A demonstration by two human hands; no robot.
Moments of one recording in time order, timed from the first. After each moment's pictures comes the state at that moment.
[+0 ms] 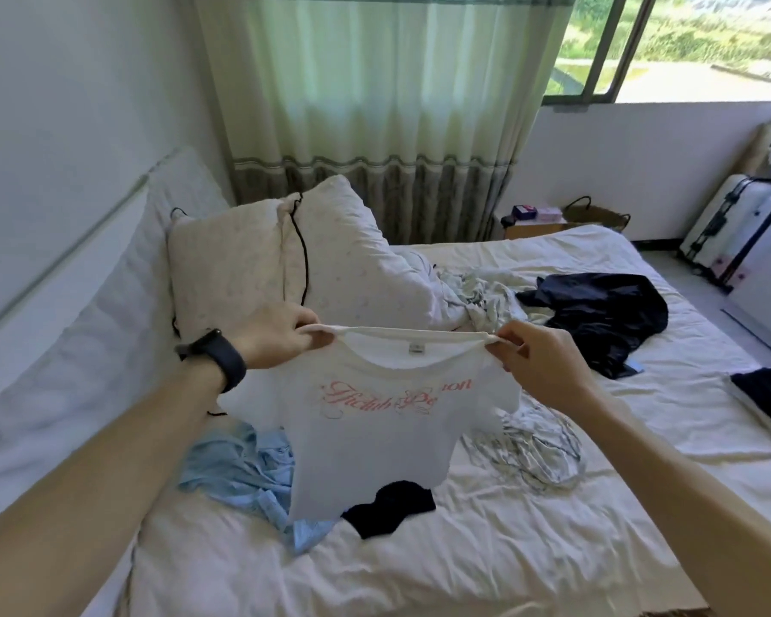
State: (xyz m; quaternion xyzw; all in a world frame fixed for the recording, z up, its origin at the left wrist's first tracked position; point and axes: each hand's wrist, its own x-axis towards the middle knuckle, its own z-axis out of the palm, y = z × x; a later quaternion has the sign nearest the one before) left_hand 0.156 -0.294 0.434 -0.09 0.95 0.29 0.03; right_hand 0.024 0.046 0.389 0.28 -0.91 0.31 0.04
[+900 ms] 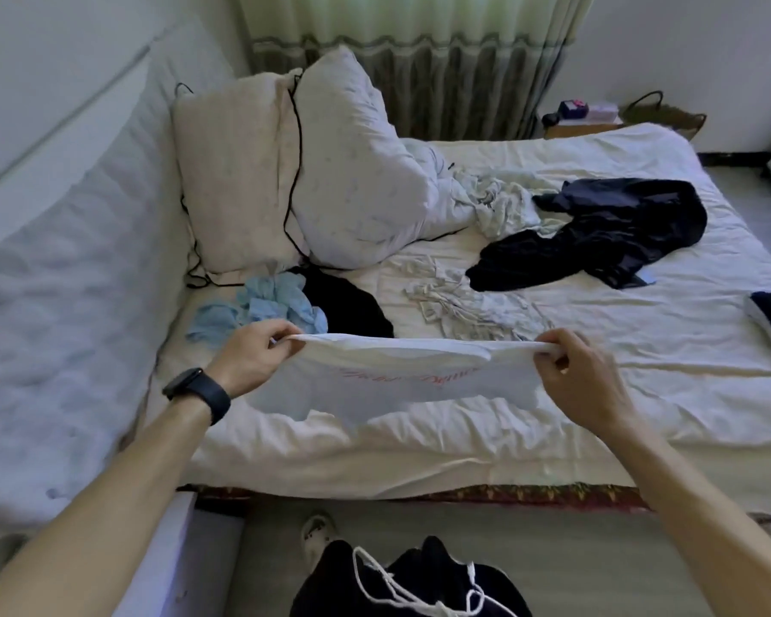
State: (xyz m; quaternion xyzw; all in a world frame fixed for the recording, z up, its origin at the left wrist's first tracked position) left_hand 0.283 -0.119 0.285 -0.22 0.92 0.31 -0.04; right_hand 0.083 0.263 0.261 0.24 -0.92 0.30 -0.02
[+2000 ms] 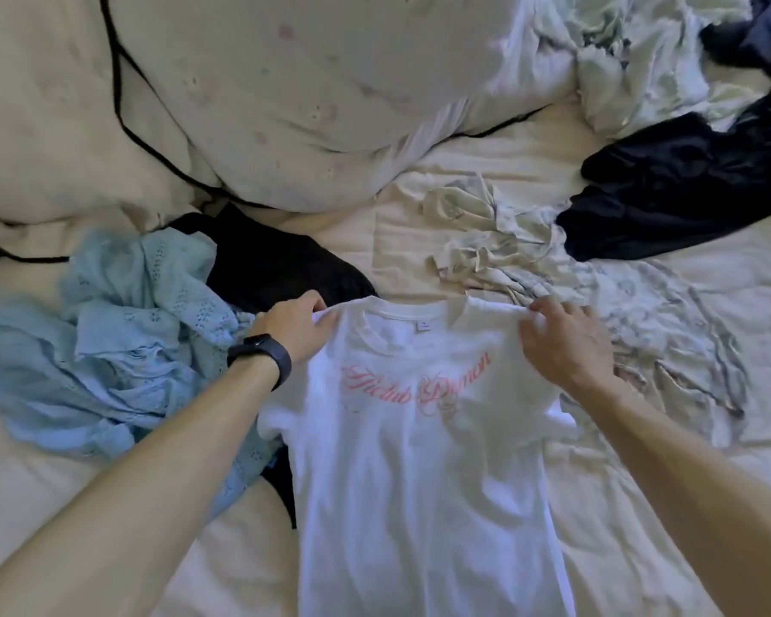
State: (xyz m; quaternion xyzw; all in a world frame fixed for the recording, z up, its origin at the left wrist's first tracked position) left_hand -0.048 -0.323 -0.145 -0.32 0.90 0.24 0.16; right_hand -0.213 0.005 -0.122 0.15 -0.97 0.04 -0.18
